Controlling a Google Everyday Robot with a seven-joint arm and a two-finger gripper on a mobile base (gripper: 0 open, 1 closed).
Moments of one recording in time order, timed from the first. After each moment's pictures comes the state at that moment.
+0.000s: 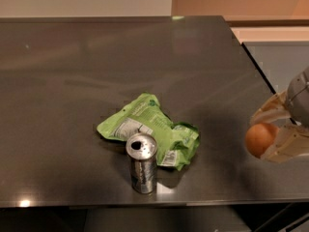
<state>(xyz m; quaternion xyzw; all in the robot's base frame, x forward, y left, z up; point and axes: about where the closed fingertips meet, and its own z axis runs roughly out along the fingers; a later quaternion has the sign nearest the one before) 0.372 -0.214 0.907 -0.69 0.71 0.06 0.15</state>
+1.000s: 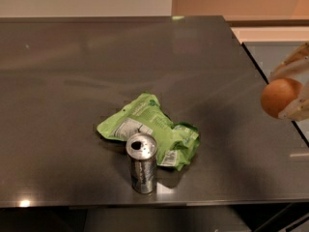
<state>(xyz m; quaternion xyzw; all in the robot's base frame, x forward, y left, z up) 0.400 -0.227 0.990 -0.68 0.71 0.03 0.21</state>
